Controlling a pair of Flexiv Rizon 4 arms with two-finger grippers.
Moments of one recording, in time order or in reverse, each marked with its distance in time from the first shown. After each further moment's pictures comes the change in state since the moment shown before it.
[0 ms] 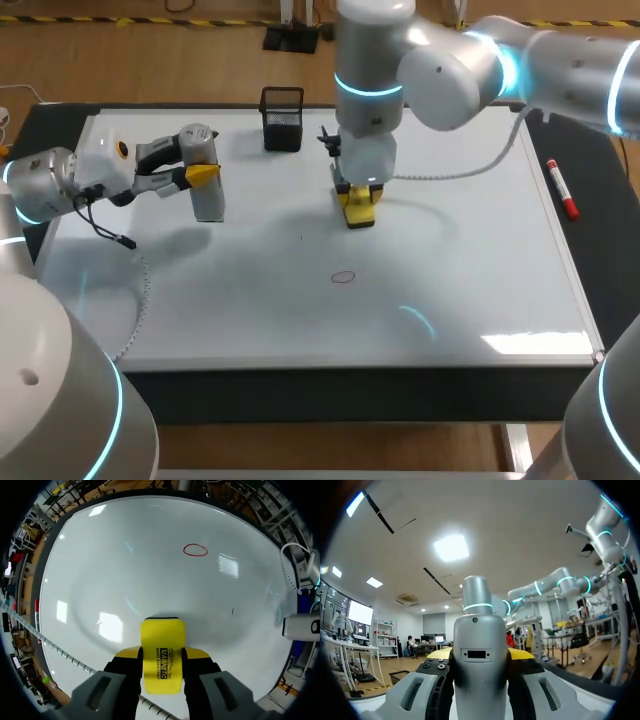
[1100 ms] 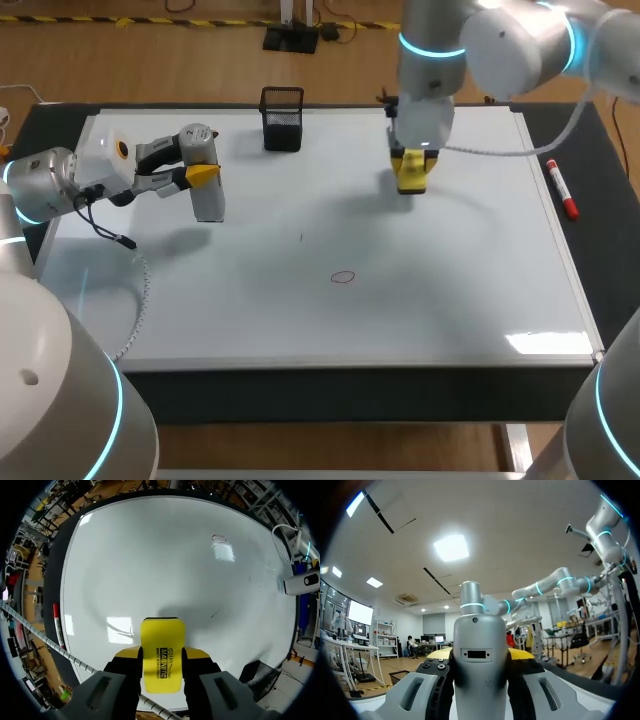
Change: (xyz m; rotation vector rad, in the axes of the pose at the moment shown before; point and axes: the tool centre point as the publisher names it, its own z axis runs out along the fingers) left arm 0.000 0.000 0.000 0.000 0.000 0.000; right arm 0.102 -0.036 -0.039 0.035 0.000 0.169
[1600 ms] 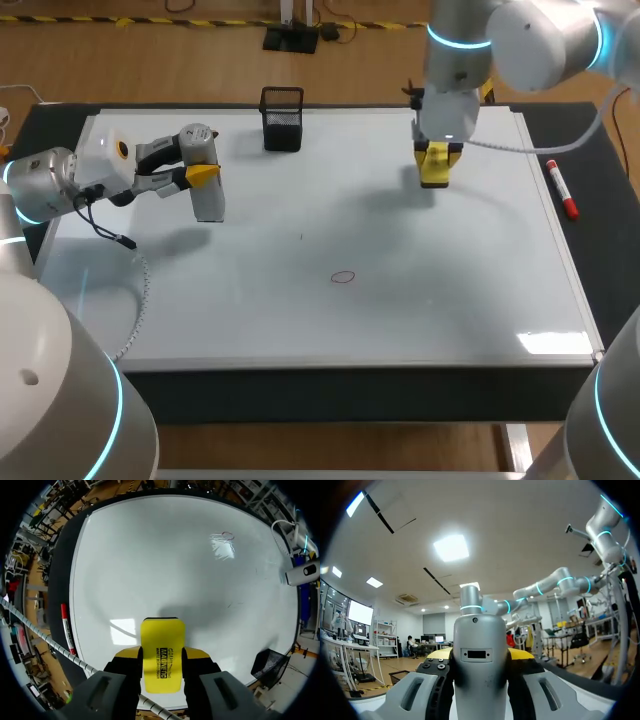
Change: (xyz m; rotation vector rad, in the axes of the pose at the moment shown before) left arm 0.000 0.000 0.000 0.000 0.000 0.000; right arm 0.038 -0.011 -0.002 -0.006 0.010 0.040
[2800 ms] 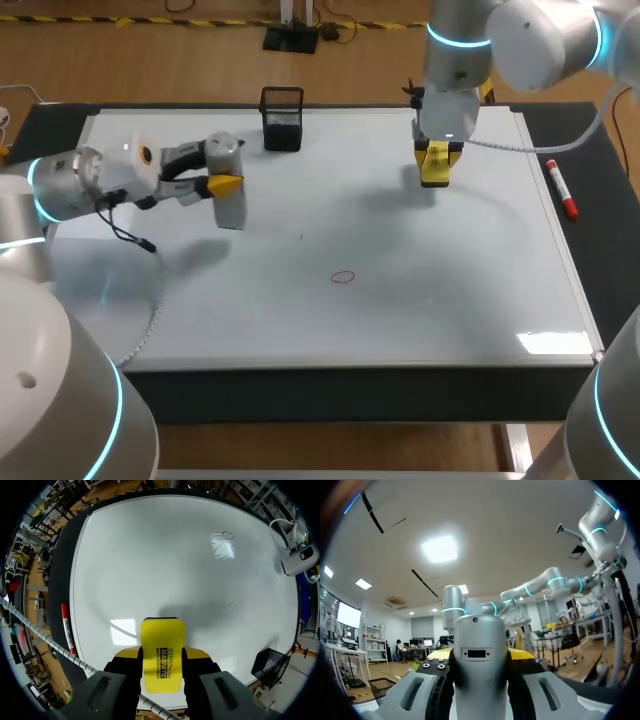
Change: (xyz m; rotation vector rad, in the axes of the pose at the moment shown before) left arm 0.040 0.001 0.045 0.035 0.116 0.003; right arm 0.000 -0.001 0.000 -0.003 0.001 0.001
